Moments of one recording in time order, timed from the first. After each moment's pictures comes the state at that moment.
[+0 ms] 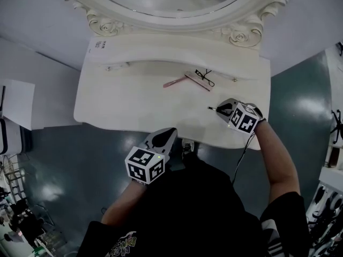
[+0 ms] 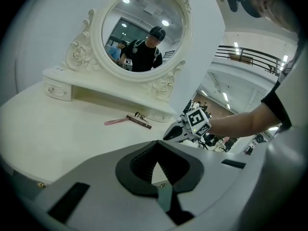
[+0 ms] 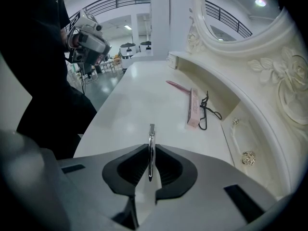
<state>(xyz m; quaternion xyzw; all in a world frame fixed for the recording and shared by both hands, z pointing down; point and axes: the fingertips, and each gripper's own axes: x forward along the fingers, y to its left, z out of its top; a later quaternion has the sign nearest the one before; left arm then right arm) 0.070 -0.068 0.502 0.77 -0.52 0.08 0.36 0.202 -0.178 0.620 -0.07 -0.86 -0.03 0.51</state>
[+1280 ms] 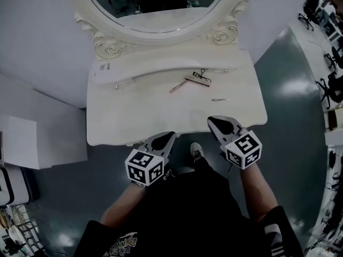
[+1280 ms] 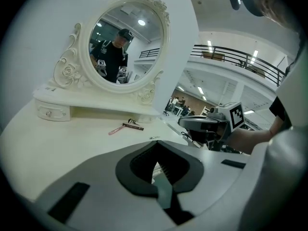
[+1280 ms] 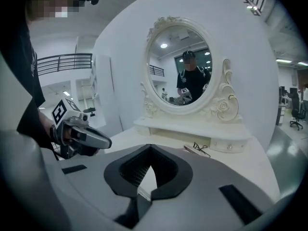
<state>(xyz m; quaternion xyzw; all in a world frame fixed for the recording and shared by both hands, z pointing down) -0.003 -0.003 0.453 0.86 -0.41 0.10 0.29 0.107 -0.055 0.428 0.32 -0.92 0.14 0.18</state>
